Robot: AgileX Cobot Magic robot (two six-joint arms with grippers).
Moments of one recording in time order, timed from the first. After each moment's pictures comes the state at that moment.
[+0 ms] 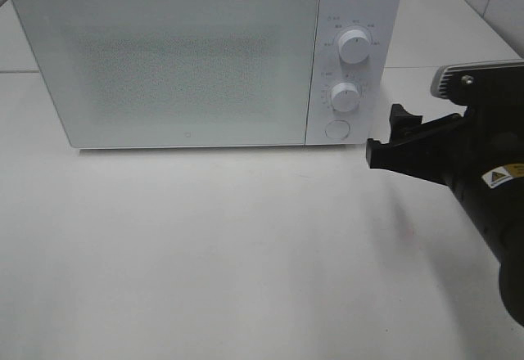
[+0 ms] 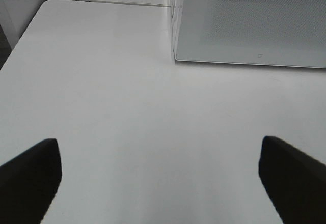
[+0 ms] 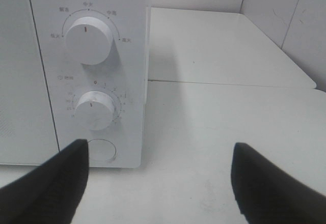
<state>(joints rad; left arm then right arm) 0.06 -0.01 -0.52 -0.10 1.07 0.03 0.80 1.56 -0.32 0.99 -1.21 -0.42</state>
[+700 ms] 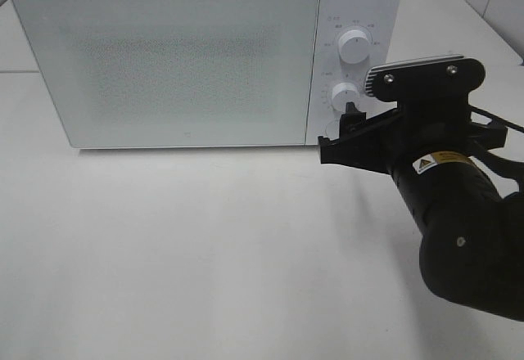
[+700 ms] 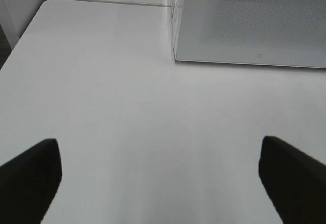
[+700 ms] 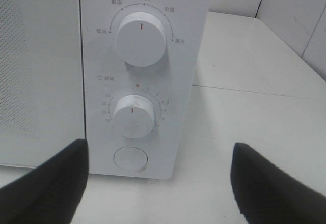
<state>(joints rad) 0.06 -0.01 -0.52 -0.10 1.07 0.03 0.83 1.74 -0.48 0.99 -1.21 -0.46</state>
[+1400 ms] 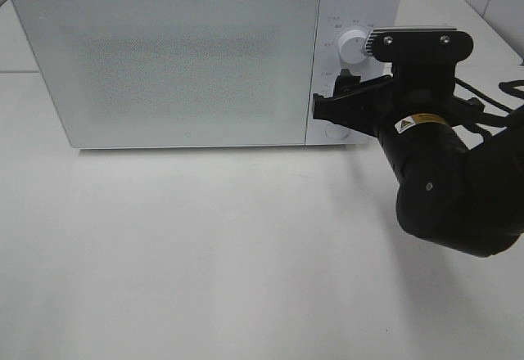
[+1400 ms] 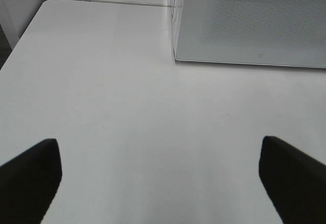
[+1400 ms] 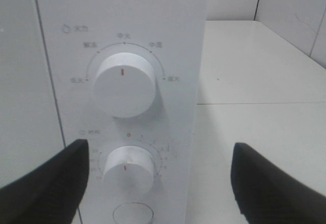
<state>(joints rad) 0.06 -0.01 -0.52 -0.10 1.07 0.03 0.68 1.83 -0.61 0.86 -1.18 -0.33</state>
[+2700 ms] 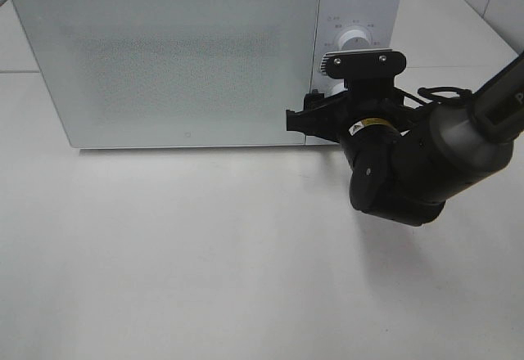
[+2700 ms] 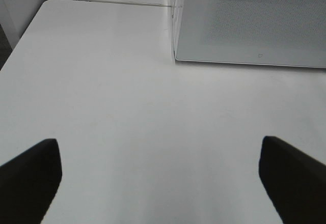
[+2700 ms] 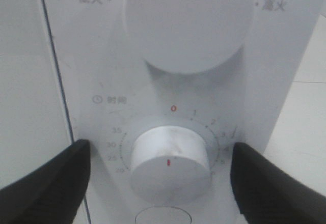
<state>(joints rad) 0.06 -0.01 -0.52 -0.10 1.07 0.03 0.61 2.07 -0.82 0.76 -1.10 -0.31</state>
